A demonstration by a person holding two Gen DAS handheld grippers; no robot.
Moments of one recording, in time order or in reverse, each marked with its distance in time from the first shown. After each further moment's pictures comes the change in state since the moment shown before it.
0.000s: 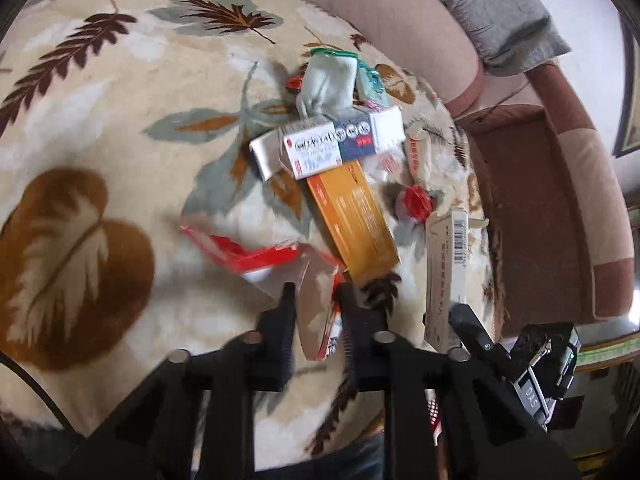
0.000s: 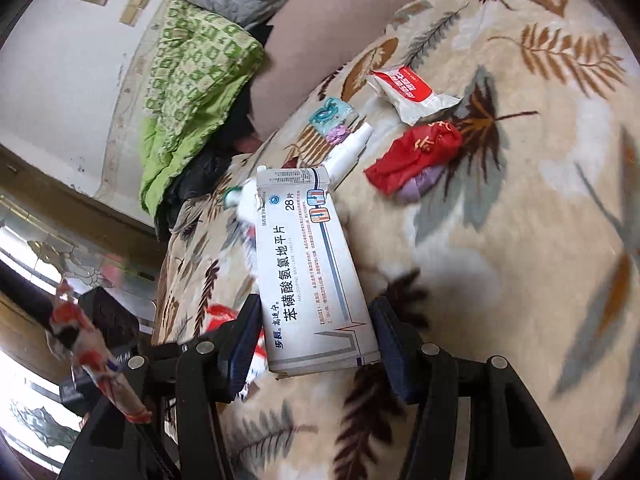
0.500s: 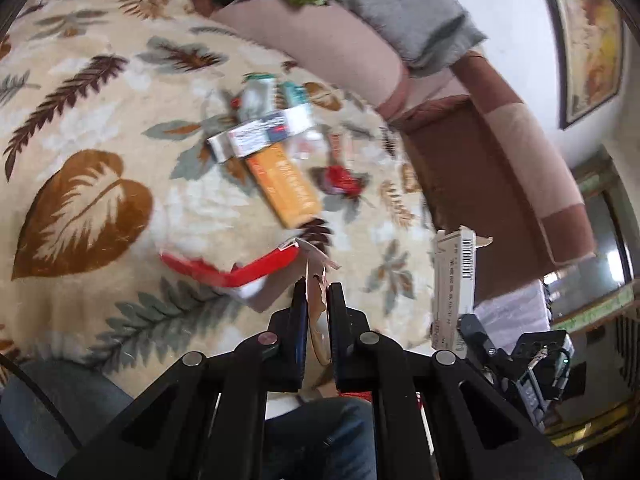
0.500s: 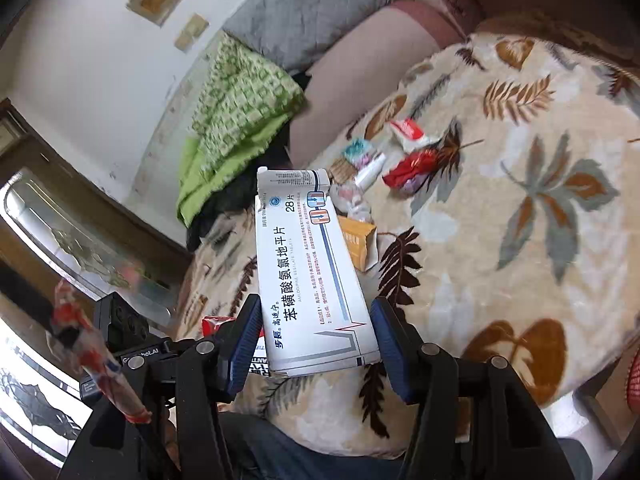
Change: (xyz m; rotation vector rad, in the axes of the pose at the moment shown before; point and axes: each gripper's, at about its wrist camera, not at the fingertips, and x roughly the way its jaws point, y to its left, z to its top) left arm -0.089 -0.029 -0.081 0.154 -0.109 -0.136; right arm -0.124 0.038 -0.083 -0.064 -0.199 0.013
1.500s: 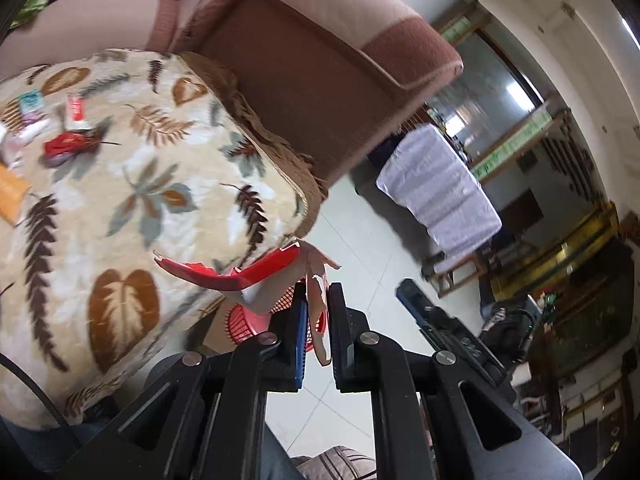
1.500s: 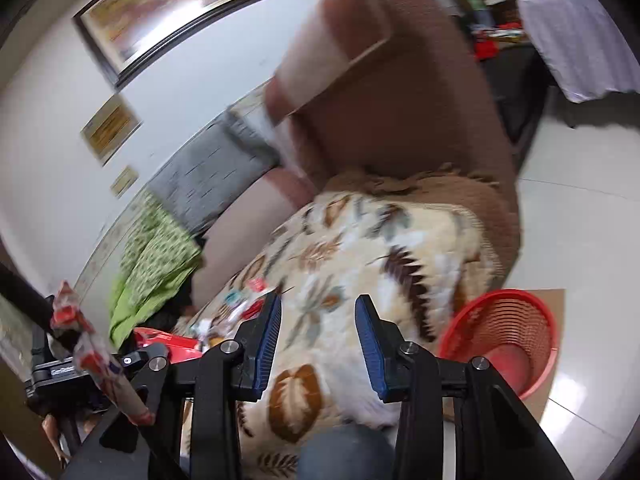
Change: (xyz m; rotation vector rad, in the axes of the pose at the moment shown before) left arm 0.064 -0.250 -0.130 0.497 0.304 -0.316; right arm -0.286 -0.064 -0.048 0.123 -0.504 -0.408
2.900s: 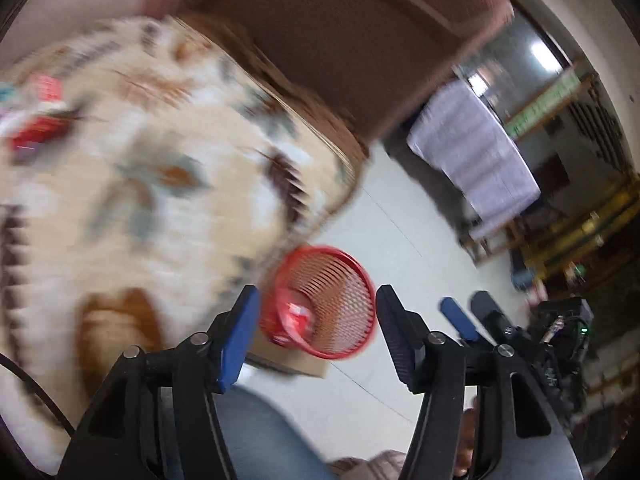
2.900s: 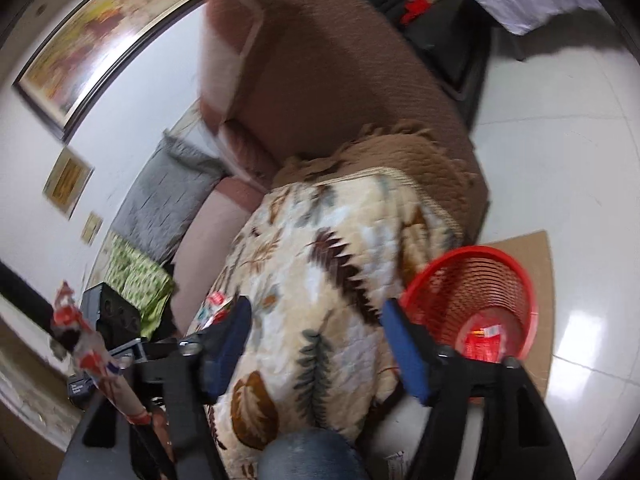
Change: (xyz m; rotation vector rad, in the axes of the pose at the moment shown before) left arm 0.084 0.057 0.016 0.045 0.089 0.132; right arm 0.032 -0.075 -0.017 0.164 0.037 0.022
